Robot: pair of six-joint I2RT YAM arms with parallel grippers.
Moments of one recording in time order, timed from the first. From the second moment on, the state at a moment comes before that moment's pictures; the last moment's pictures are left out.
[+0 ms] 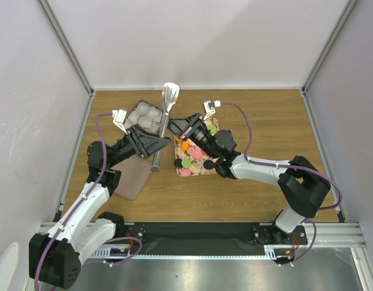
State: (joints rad) left arm -0.25 0.89 0.54 0.70 0.84 -1.16; right arm 0.88 1.63 0.96 1.07 -0.03 1.22
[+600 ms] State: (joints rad) left arm -0.25 0.87 0.55 0.60 0.84 -1.11; right arm 0.87 1.57 0.87 1.08 0.03 1.17
